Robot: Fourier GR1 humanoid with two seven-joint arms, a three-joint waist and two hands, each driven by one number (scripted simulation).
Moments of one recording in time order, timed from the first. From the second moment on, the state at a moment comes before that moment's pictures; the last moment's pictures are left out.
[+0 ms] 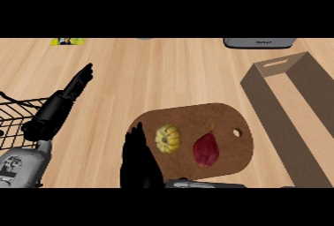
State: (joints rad) left arm -0.25 0.44 -0.16 -1.50 0.06 -0.05 -0.09; right arm -0.83 -0.05 1.16 -1.52 1.00 0.86 0.66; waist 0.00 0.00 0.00
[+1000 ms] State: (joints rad) left arm -0.23 0.36 -0.10 -1.54 -0.02 -0.11 -0.06; right arm -0.74 -0.05 1.07 -1.34 1.28 0.75 0.44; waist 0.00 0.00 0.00
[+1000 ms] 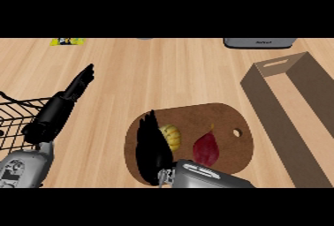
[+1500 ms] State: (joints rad) left arm -0.22 0.33 -0.08 -1.56 -0.05 -0.14 -0.04; right arm -0.71 -0.06 1.04 -1.25 1.37 0.65 0.27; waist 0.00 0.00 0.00
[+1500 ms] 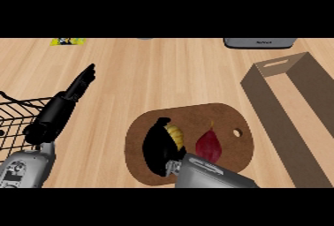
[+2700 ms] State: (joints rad) left arm -0.22 0.32 -0.03 -1.55 -0.07 -0.17 -0.07; right arm -0.70 -0.01 0.37 -1.18 1.25 0.13 0.48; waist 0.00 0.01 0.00
